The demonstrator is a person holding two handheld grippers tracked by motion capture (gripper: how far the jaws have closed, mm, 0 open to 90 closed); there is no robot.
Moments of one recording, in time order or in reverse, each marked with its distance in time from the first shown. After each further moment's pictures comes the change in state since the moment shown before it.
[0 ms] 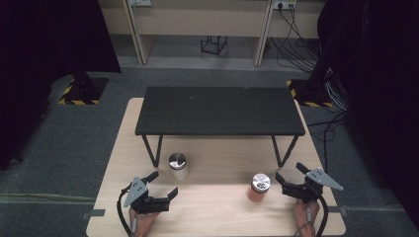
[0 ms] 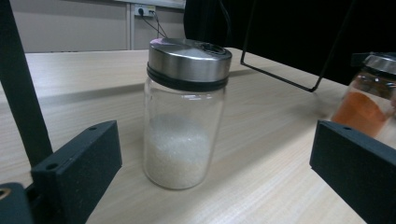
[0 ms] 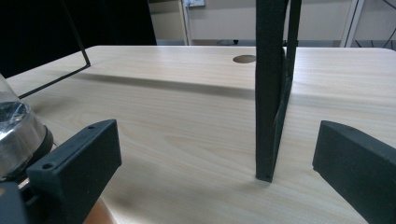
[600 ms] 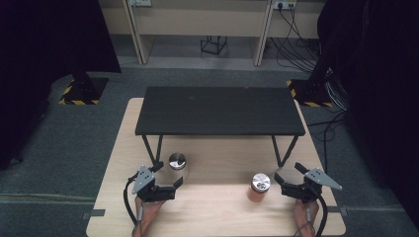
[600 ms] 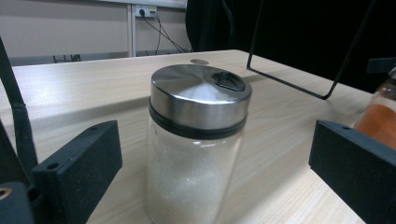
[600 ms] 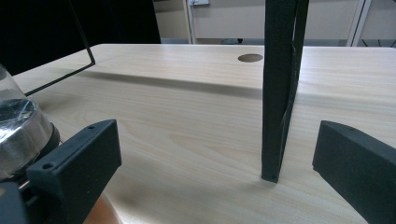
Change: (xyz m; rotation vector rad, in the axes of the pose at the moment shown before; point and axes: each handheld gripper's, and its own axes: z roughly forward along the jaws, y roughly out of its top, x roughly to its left) left arm 0.005 0.020 0.029 0.022 0.013 0.014; right arm -0.002 0.000 0.001 0.003 0.017 -0.006
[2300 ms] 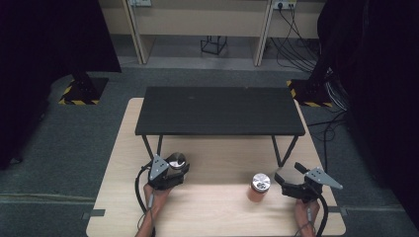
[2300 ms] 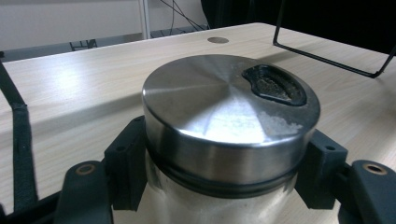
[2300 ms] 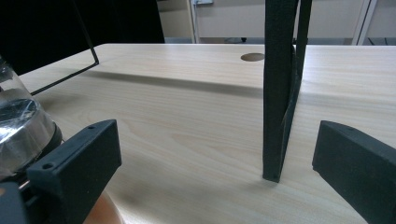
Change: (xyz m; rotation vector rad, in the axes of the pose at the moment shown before) left arm -0.011 0.017 0.041 0.093 0.083 0.060; right arm -0.005 0.001 0.000 0.004 0.016 0.007
